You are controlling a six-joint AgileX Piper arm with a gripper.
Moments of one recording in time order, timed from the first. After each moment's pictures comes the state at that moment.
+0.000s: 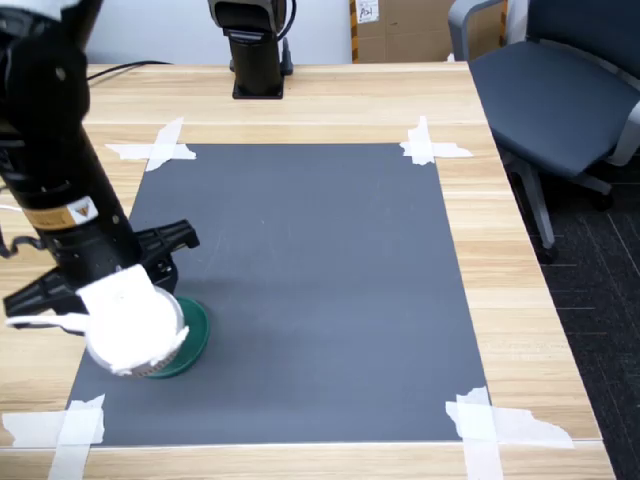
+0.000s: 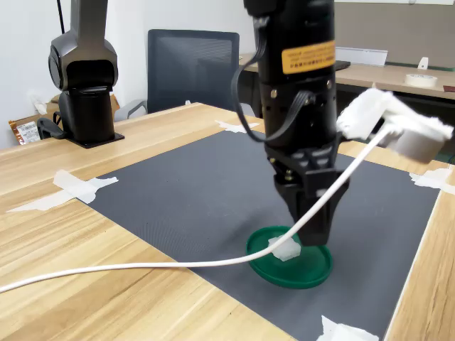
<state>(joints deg) -9.3 115.8 -97.7 7.0 55.3 -48.1</state>
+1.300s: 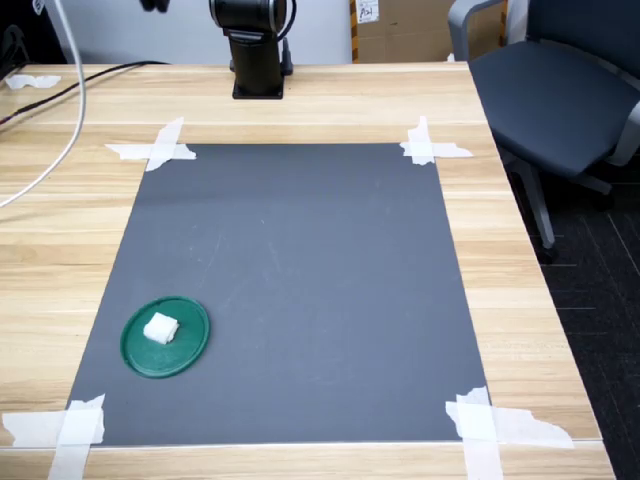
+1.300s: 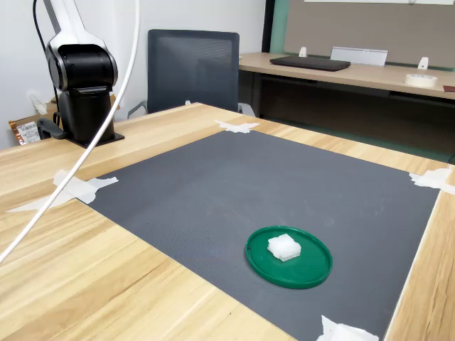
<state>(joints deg) -9.3 45.7 -41.3 35.3 18.5 -40.1</state>
